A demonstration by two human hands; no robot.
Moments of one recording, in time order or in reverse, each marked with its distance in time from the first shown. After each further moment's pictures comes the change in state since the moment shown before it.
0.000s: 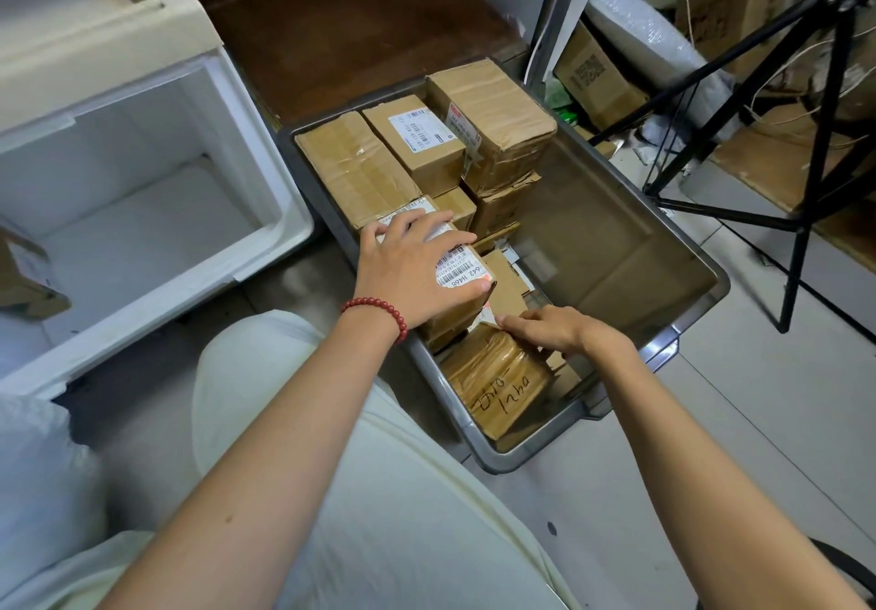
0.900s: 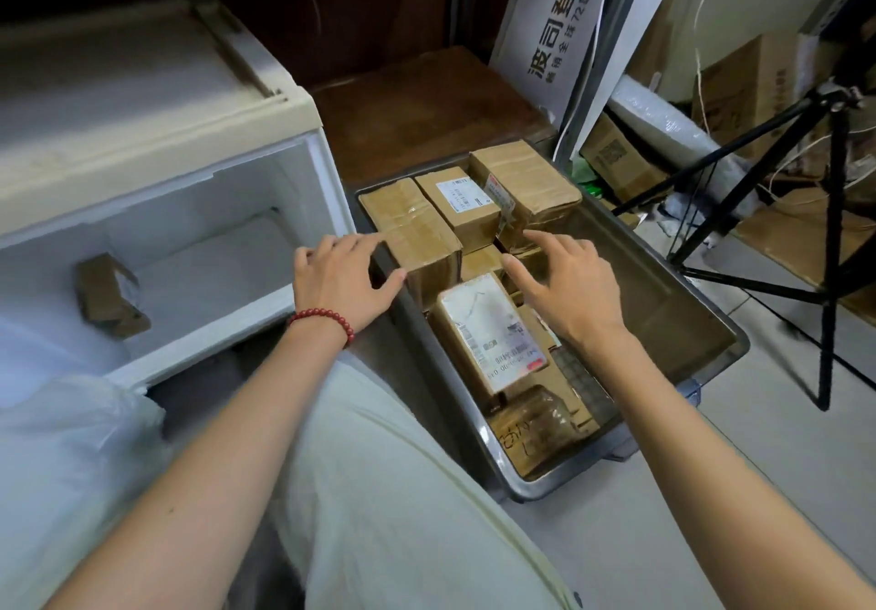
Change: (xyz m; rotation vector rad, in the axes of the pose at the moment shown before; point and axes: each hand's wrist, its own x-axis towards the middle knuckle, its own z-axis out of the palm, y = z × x) left_hand -0.039 -0.068 -0.052 0.077 0.177 -0.355; right_hand -0.061 -0.068 -0.030 -0.157 1.008 -0.443
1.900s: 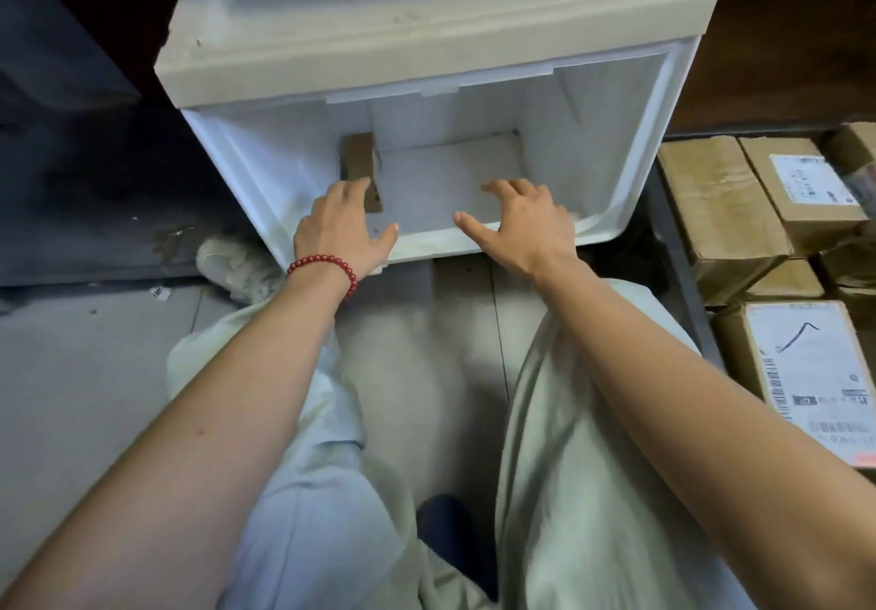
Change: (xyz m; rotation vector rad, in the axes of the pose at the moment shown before) left_hand -0.094 -0.234 -0.014 -0.044 0.016 -0.607; right_hand 0.021 -0.277 0.148 0.095 -0.370 -0.483
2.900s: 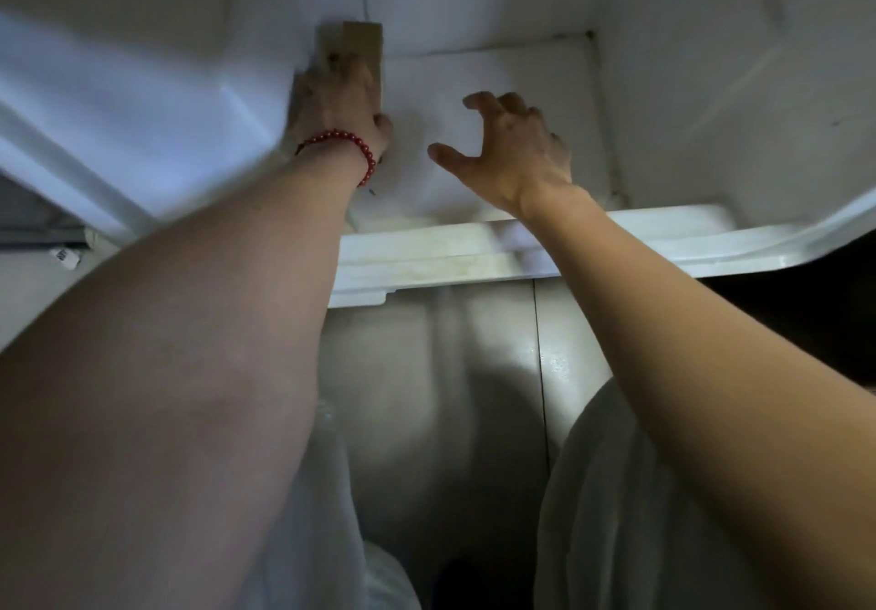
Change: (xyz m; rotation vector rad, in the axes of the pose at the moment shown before) left_hand 0.194 -0.049 0.115 0.077 -0.046 -0.115; right_hand 0.163 -0.015 0.118 0.003 -0.160 -0.003
